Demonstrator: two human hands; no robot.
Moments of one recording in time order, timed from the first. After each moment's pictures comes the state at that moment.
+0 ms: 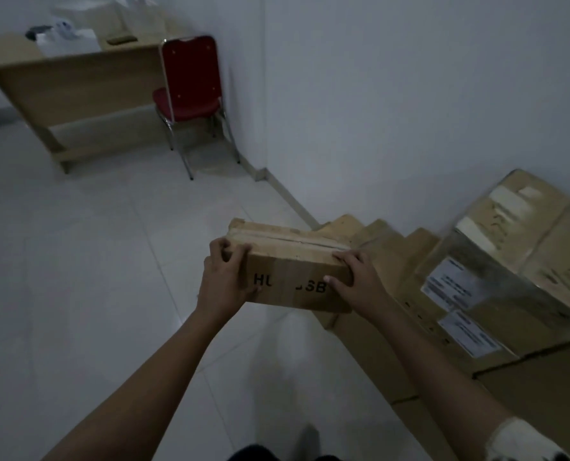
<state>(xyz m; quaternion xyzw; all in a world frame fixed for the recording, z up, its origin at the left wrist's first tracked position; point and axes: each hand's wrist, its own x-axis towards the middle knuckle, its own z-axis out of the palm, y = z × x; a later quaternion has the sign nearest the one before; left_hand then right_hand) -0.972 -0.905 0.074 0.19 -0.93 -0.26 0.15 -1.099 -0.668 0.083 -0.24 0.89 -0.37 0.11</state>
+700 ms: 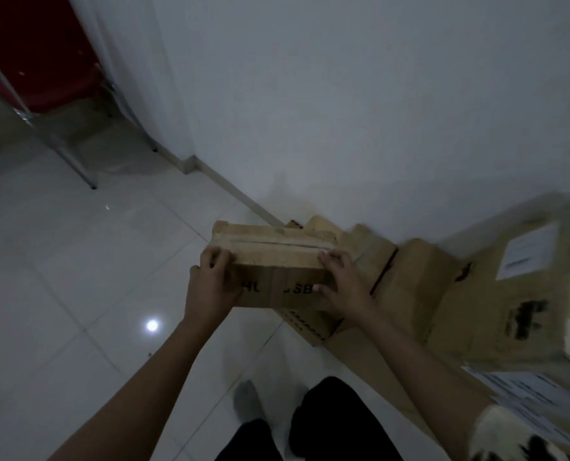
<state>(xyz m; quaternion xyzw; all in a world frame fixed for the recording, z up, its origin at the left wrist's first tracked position) -1.278 -1.034 -0.024 0.11 -0.95 -0.28 0.04 -1.344 -0.770 -0.011 -0.15 0.93 -0.30 0.17</state>
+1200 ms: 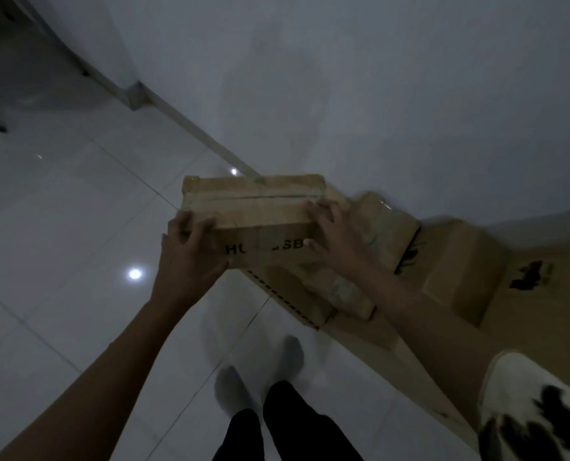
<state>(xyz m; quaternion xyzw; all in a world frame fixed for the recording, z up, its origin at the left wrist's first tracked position) -1.407 -1.048 -0.165 0.07 -0.94 -0.33 0.01 -1.497 -0.778 -0.138 -0.18 0.94 -0.23 0.19</state>
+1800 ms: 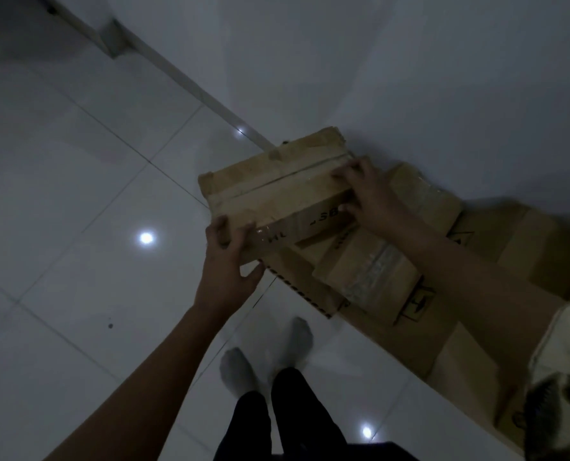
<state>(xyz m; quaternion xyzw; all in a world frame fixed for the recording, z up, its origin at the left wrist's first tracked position) -1.423 -0.985 -0.254 0.08 -0.91 -0.40 -0.09 -1.581 -0.740 -0.228 -0.18 0.95 -0.16 0.21</state>
